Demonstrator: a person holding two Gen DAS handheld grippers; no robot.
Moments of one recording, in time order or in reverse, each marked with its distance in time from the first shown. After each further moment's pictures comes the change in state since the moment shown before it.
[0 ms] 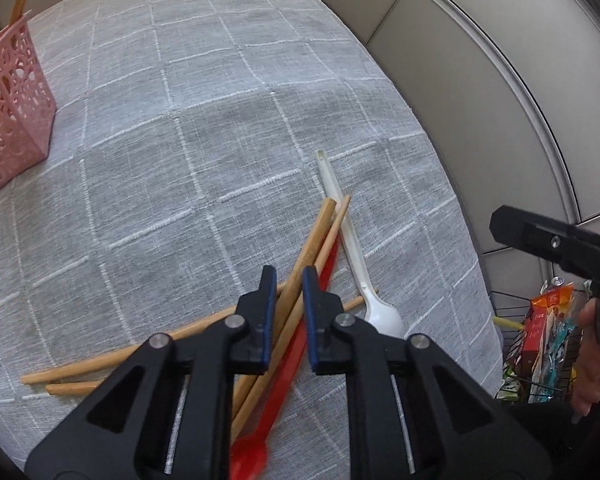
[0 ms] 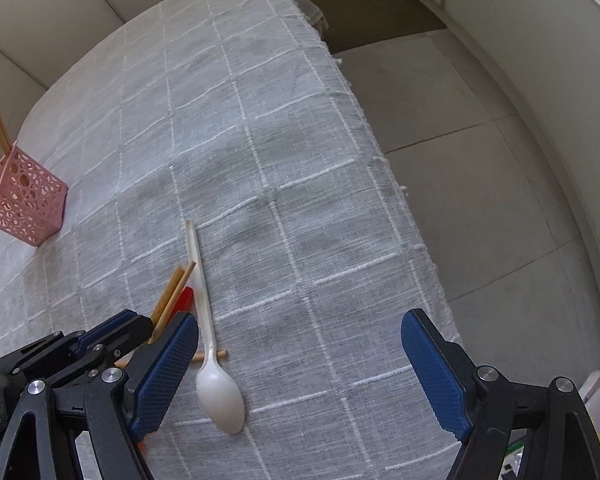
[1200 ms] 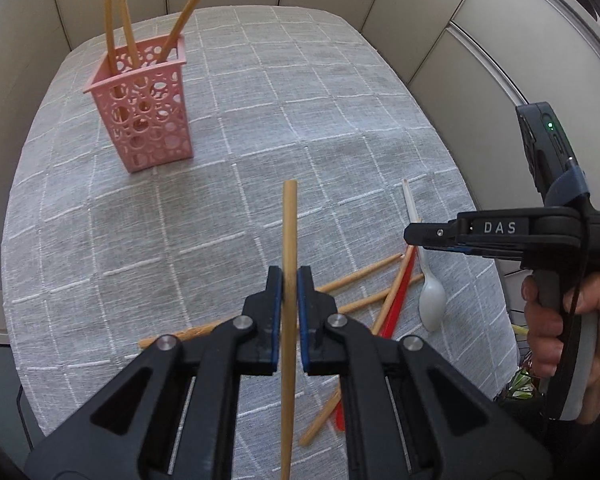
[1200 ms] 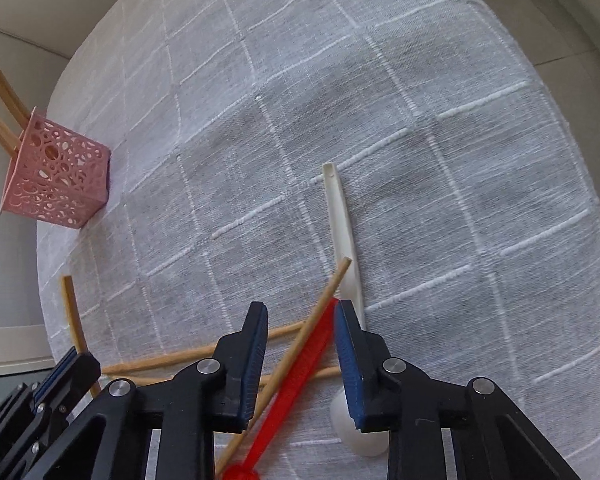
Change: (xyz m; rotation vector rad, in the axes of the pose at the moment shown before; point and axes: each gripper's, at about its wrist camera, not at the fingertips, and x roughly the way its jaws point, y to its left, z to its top) left arm -0.088 0.061 -0.034 -0.079 -0.126 0.115; right arm 0.075 0.064 0.010 0.084 0.197 0.196
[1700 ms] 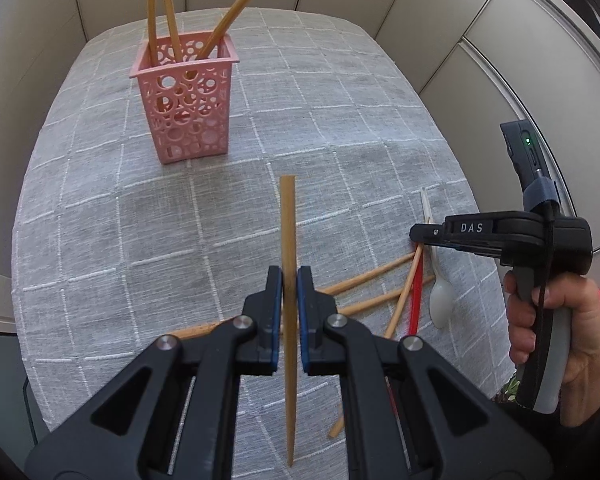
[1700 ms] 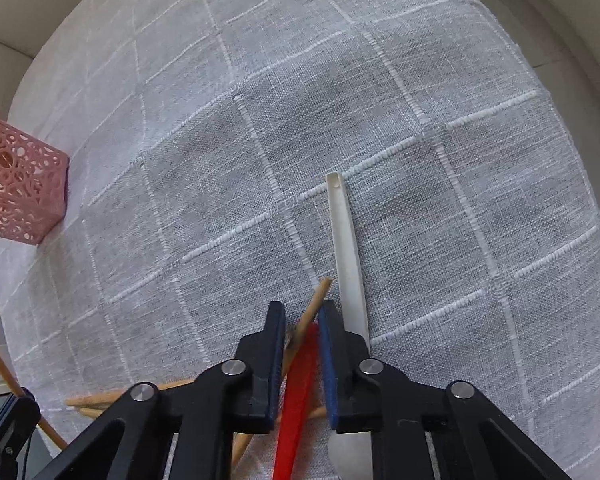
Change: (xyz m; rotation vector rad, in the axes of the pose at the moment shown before) left arm -0.010 0.025 -0.004 -0.052 -0.015 -0.001; right arm 0.024 0.013 0.008 0.006 -0.042 -0.128
